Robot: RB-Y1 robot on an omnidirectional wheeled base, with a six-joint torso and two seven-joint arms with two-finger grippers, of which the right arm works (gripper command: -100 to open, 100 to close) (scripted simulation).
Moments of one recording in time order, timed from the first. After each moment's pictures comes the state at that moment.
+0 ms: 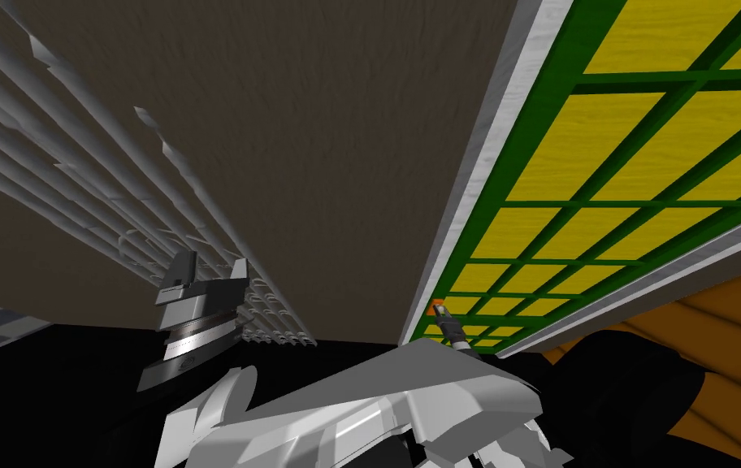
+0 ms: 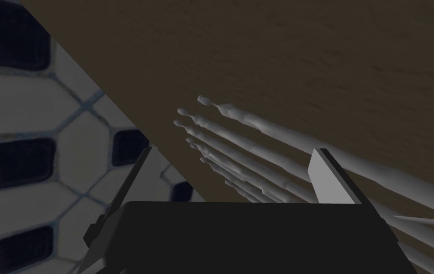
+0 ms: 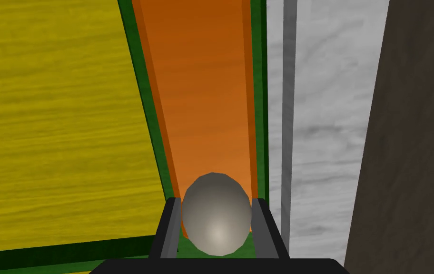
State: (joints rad) arm 0.34 -0.26 -0.27 -0.79 0.04 -1.05 1.07
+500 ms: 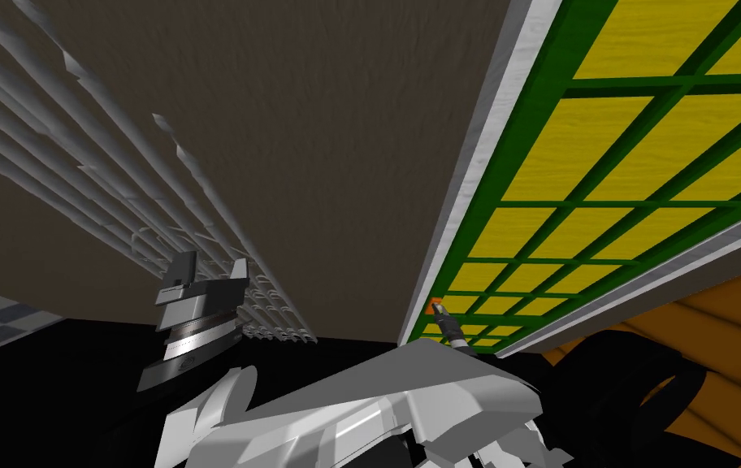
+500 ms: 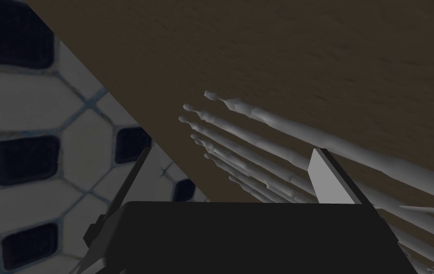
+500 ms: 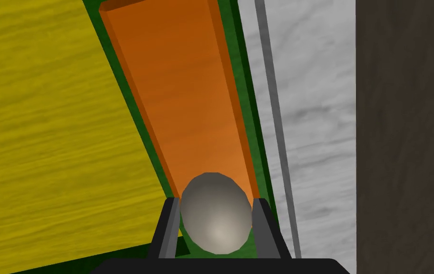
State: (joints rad) arm 0.32 -0.26 -0.26 -0.77 0.02 -1.05 0.94
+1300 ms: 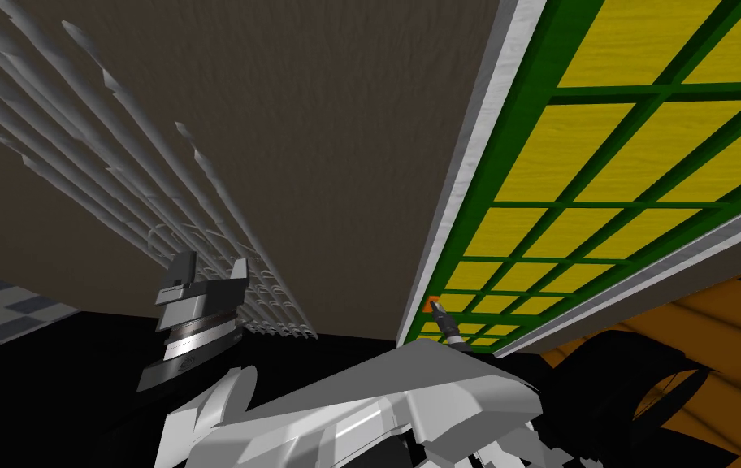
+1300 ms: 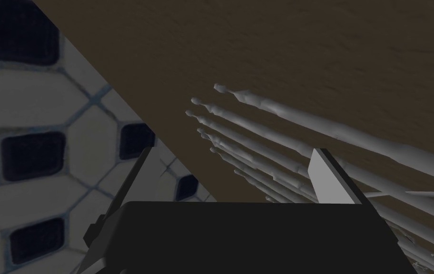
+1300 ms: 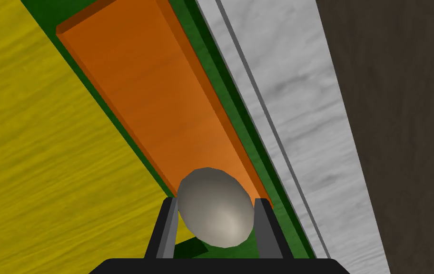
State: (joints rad) arm 0.29 -0.27 -0.23 -0.76 -0.01 -1.04 0.75
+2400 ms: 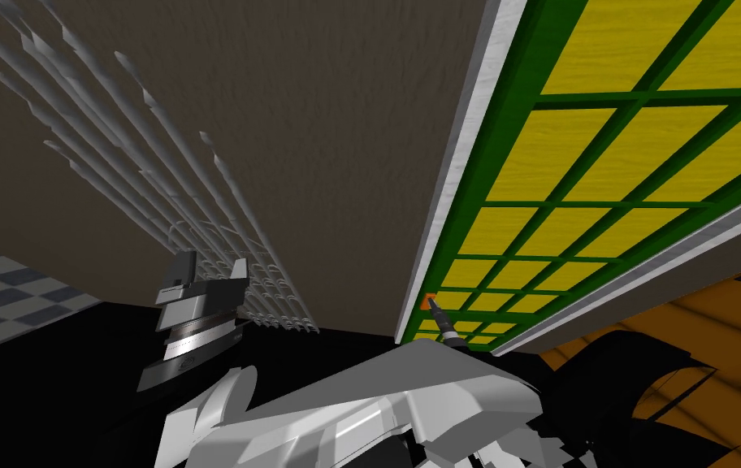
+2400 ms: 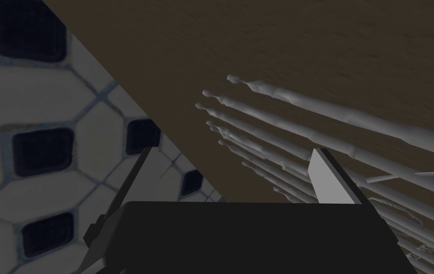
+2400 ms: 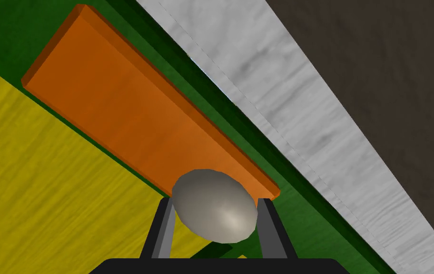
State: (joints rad) arm 0.25 -0.27 -0.20 -0.73 -0.06 -1.03 0.49
